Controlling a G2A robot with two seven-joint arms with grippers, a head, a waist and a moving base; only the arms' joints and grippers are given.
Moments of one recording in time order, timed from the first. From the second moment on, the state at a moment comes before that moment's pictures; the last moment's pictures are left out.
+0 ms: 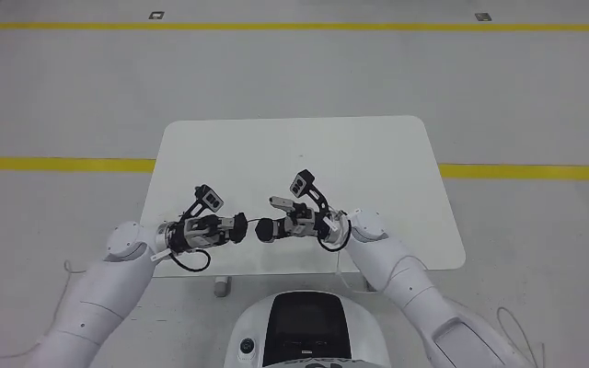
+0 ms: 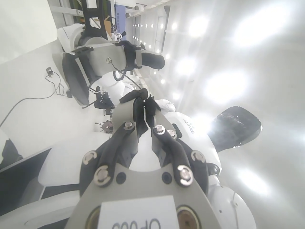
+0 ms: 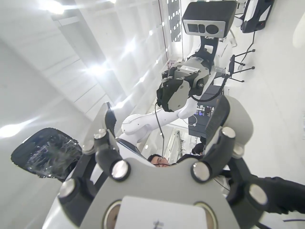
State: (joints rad) left arm 1.35 -0.90 -1.17 -1.38 -1.00 -0.19 -1.38; right arm -1.09 -1.48 0.92 -1.00 0.74 -0.28 1.23
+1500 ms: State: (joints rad) left arm 1.35 -0.89 -1.15 -1.36 -0.98 -0.19 -1.39; right arm -1.06 -1.48 0.89 -0.96 0.73 -0.30 1.28
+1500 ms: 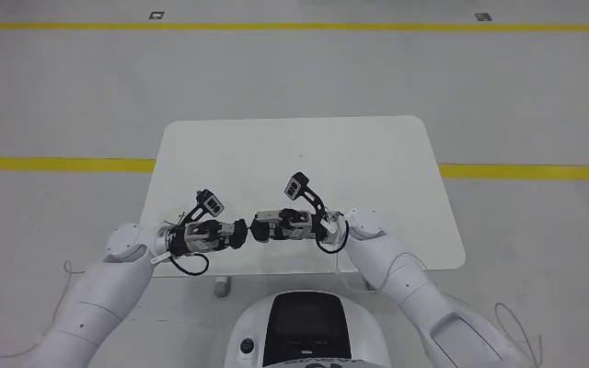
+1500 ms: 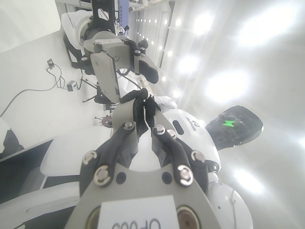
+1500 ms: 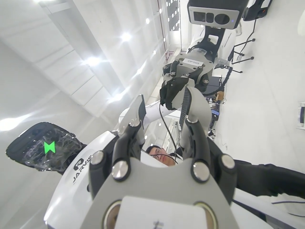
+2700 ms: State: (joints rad) left arm 1.33 -0.90 -1.14 -1.32 -0.89 -0.19 -1.35; right arm -1.08 -1.45 0.90 -1.05 0.59 -0.26 1.19
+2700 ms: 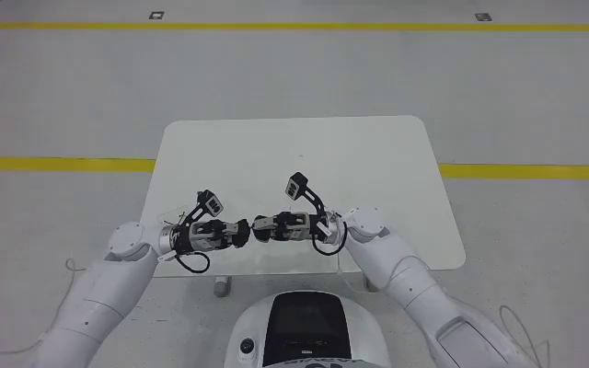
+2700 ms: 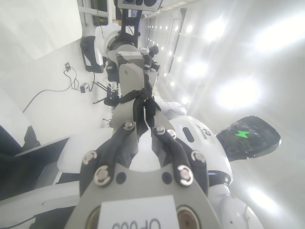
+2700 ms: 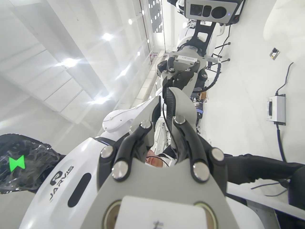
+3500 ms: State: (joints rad) left arm 1.33 -0.90 -1.14 -1.32 -0.88 -0.19 -1.35; right arm -1.09 -1.44 0.89 -1.07 0.56 -0.24 1.16
